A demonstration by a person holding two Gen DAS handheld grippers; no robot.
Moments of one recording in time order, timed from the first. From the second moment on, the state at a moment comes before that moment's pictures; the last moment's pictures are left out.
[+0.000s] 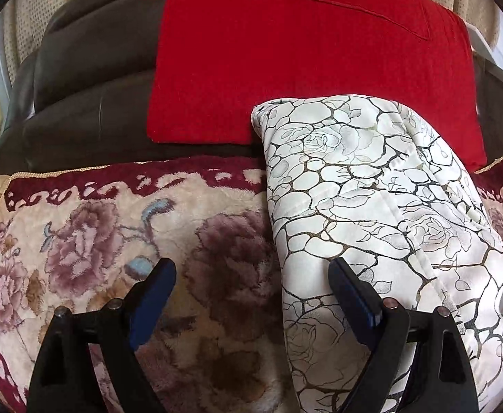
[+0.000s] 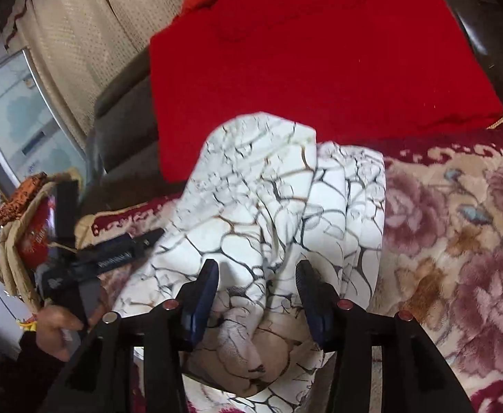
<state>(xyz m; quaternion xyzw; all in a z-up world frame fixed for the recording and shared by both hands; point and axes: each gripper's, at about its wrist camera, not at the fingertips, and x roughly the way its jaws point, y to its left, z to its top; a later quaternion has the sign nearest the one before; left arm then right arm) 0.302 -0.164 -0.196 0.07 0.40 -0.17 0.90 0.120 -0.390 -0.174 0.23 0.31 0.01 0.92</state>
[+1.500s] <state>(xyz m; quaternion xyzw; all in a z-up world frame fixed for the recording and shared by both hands) 0.294 -0.191 -0.188 0.09 0.39 -0.23 0.89 0.196 -0.446 -0.235 0.41 0.30 0.09 0.86</state>
